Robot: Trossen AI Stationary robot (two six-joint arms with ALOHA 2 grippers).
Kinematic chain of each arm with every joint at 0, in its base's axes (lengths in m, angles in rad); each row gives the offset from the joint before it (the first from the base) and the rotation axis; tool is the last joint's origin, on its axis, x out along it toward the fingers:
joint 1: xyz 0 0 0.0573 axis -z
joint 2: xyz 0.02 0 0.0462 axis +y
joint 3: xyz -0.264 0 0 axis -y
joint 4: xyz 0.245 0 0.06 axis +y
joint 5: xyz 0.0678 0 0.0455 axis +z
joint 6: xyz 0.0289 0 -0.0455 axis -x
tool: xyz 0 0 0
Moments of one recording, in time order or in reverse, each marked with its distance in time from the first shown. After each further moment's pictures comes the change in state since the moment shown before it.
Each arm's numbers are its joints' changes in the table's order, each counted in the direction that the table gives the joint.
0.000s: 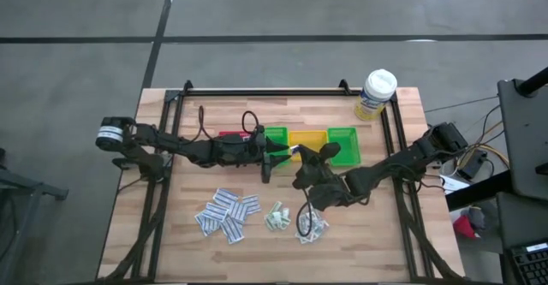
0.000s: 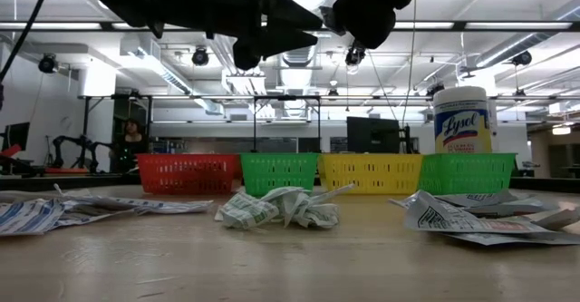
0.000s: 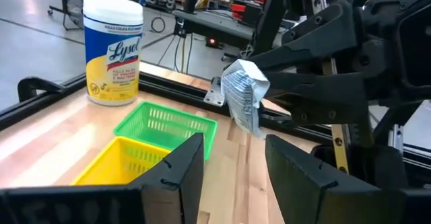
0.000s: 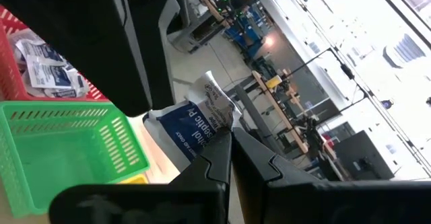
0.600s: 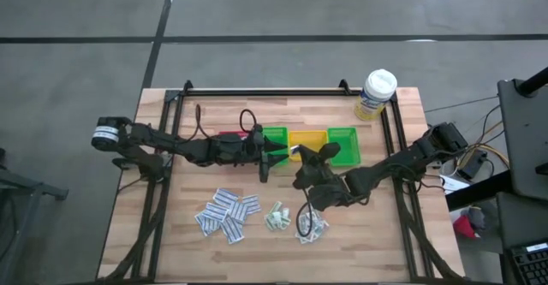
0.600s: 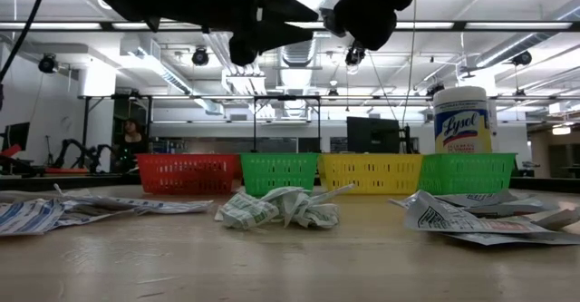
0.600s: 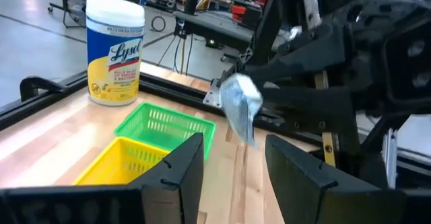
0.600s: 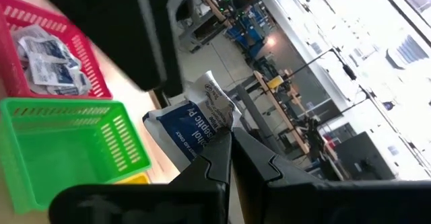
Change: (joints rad) left arm 0.000 -0.039 -0.001 0.038 0.000 0.019; right arm 0.000 0.000 -0.001 0.014 0.011 -0.008
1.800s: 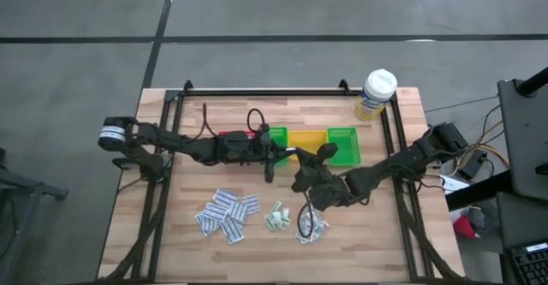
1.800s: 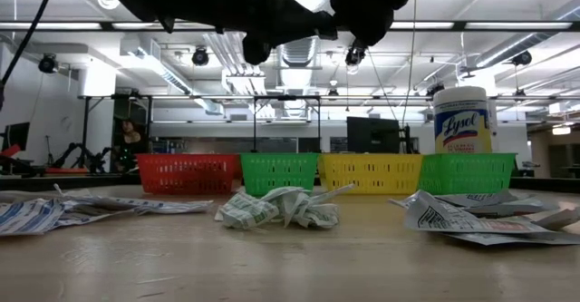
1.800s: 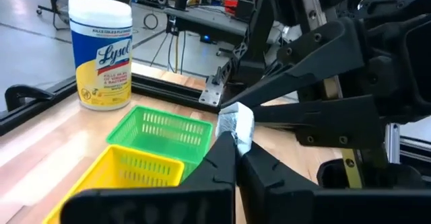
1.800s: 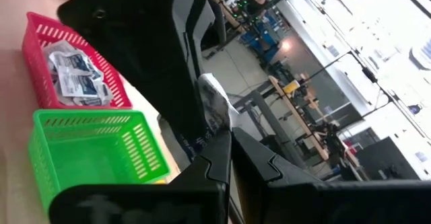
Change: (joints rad) left arm -0.014 0.063 0.069 0.031 -0.047 -0.049; right arm -0.004 -0.001 0.000 -0.034 0.060 -0.002
